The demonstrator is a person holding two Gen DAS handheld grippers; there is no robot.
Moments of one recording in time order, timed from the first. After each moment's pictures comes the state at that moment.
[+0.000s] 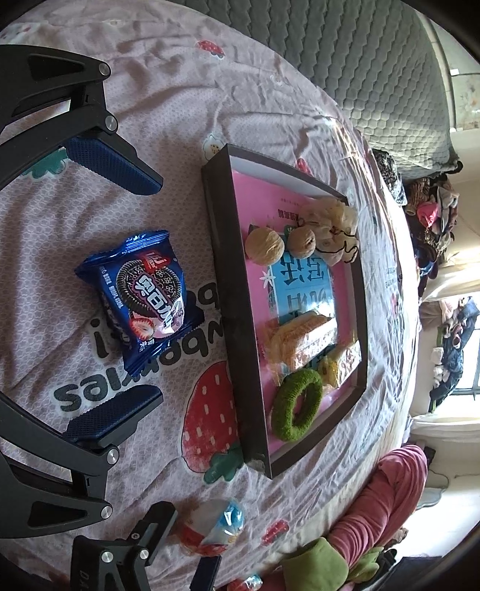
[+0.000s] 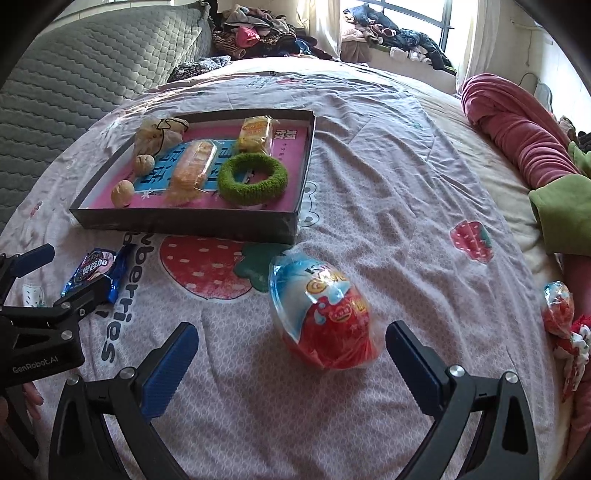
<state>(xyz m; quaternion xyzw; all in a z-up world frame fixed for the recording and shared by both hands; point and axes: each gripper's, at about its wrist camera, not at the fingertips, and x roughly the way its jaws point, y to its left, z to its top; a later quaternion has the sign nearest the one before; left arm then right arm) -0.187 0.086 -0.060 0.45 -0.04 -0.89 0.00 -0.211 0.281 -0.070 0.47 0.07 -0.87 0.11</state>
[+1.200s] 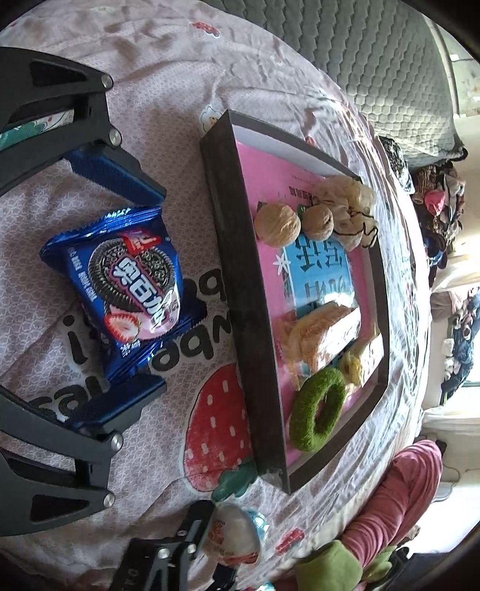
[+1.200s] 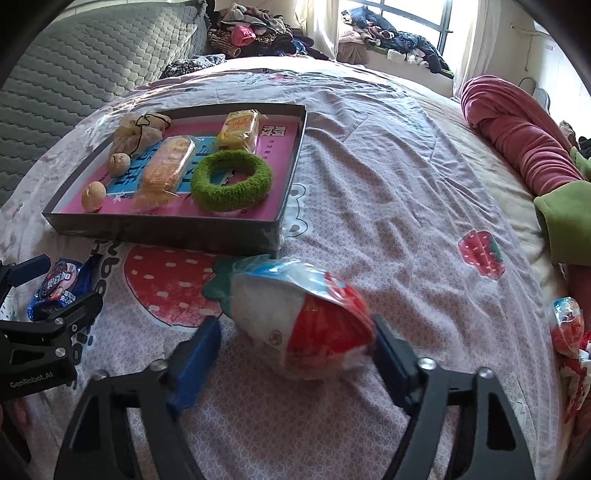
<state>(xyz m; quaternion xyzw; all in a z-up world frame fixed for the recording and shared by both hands) -0.207 0.092 -0.088 0.46 -0.05 -0.89 -0.01 -0.238 0.281 -0.090 0.46 0.09 -0.88 0.09</state>
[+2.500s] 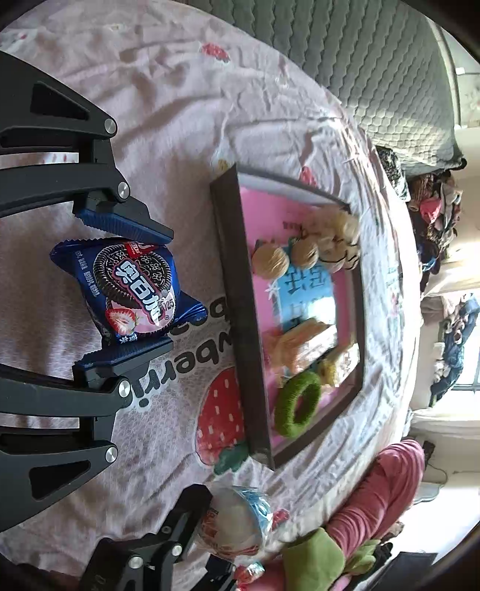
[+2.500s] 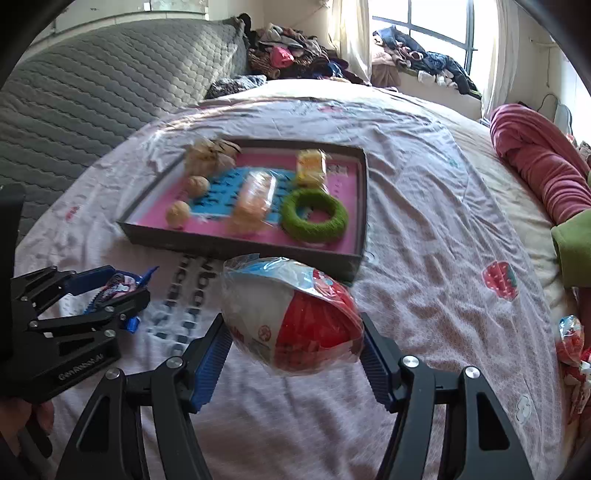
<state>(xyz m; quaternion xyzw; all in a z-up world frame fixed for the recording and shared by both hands) -0.169 0.065 -0.042 0.45 -0.03 -0.89 -0.01 -0.191 0.240 -0.035 0.42 0.07 -0.89 0.17</state>
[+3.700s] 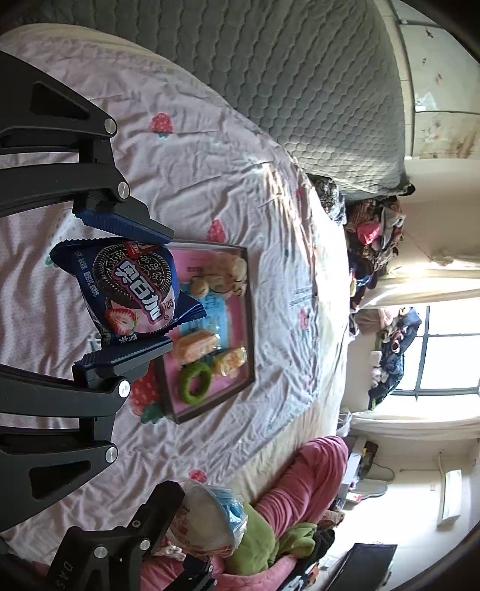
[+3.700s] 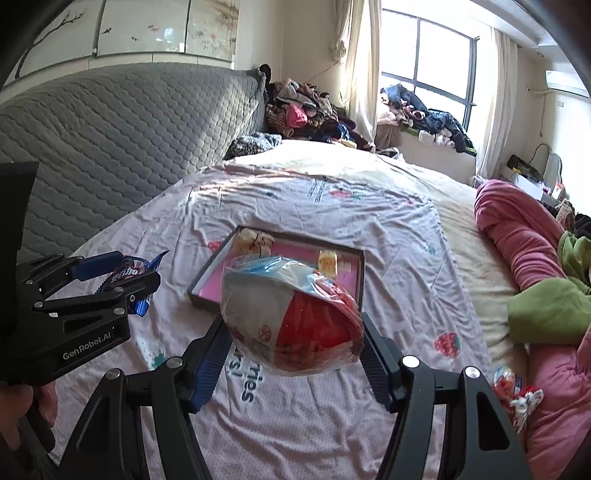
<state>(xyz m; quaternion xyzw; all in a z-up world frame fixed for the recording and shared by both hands) -0.111 0.037 0.118 0.34 -0.01 -0.94 0.00 -0.128 0.214 0.115 0.33 0.09 -0.92 0.17</state>
